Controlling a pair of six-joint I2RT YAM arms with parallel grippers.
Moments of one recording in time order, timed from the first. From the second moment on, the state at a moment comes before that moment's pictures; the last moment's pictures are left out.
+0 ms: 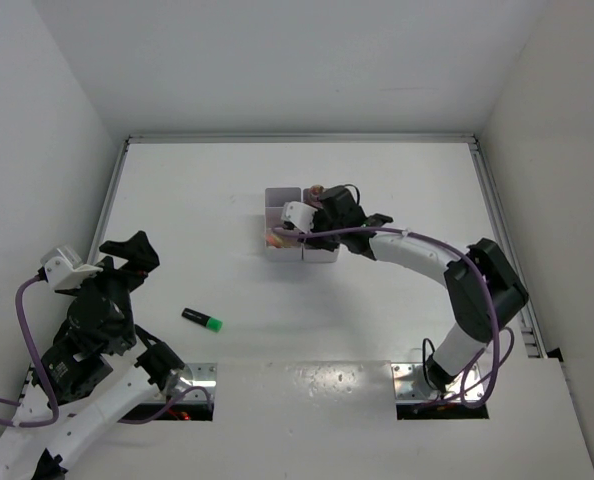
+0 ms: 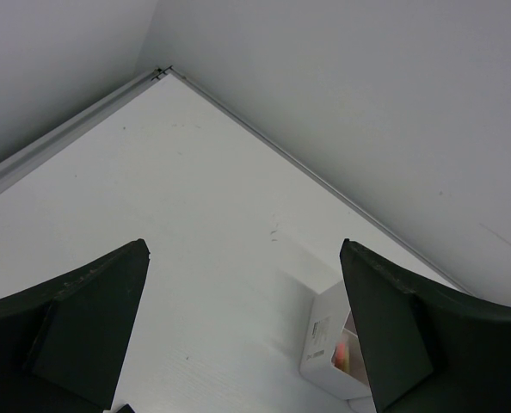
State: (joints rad) left arm -0.72 0.21 0.76 -0.56 -1.10 -0.58; right arm 0.65 1.67 1.03 -0.13 -0.08 -0.74
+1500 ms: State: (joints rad) left arm -0.72 0.14 0.73 -0.45 -0.99 -0.46; right arm 1.19 2.44 2.00 -0.50 -0.21 -0.04
